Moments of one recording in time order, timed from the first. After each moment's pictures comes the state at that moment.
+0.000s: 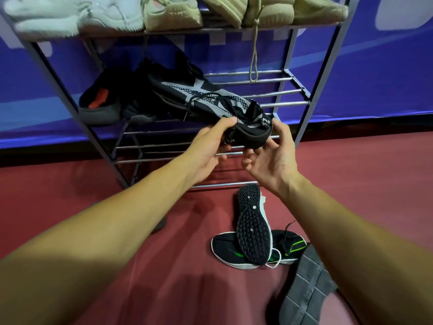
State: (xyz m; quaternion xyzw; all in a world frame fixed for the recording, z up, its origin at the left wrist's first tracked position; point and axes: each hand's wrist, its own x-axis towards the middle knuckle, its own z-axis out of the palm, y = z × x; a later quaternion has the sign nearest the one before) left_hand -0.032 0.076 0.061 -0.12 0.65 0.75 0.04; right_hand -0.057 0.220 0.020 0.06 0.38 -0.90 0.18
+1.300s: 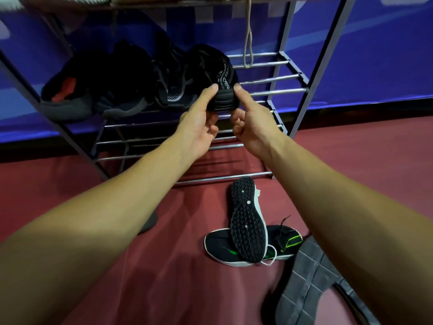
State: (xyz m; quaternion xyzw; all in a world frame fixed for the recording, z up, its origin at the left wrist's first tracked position) left_hand -0.096 0.075 0.052 -0.19 0.51 0.84 0.00; right_hand -0.122 0.192 0.041 0.03 0.54 -0.83 0.11
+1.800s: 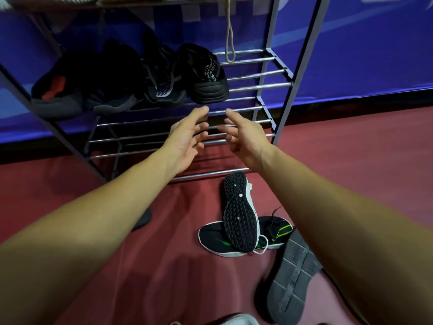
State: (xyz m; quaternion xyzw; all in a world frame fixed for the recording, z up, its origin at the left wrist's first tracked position) left_hand -0.071 0.065 0.021 -0.18 0.59 0.79 0.03; right_hand -0.089 0.211 0.019 0.09 0.60 -0.78 0.15
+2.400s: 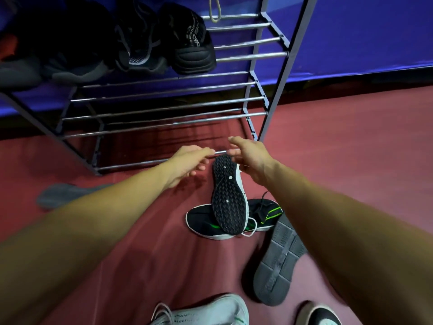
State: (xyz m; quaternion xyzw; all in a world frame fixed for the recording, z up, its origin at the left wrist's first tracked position) left_hand -0.054 0.080 -0.078 -0.16 0.77 0.59 0.19; right_hand -0.071 0.256 -0.066 0.17 0.69 -0.67 0.20
